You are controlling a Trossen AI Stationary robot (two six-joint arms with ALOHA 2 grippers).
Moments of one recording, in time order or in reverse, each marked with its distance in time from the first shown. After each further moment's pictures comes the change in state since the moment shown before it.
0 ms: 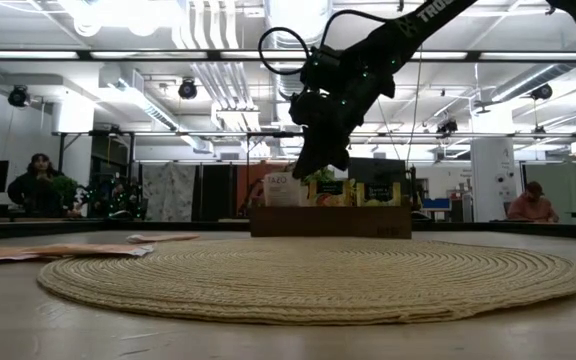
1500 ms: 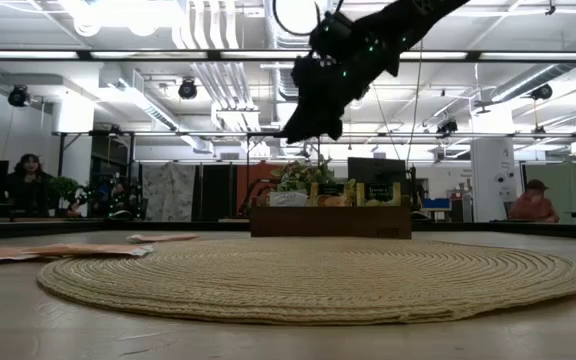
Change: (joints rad) left arm 0.000 0.000 0.000 0.006 -0.015 -0.019; right arm 0.007 -0.098 0.001 0.098 0.058 -0.030
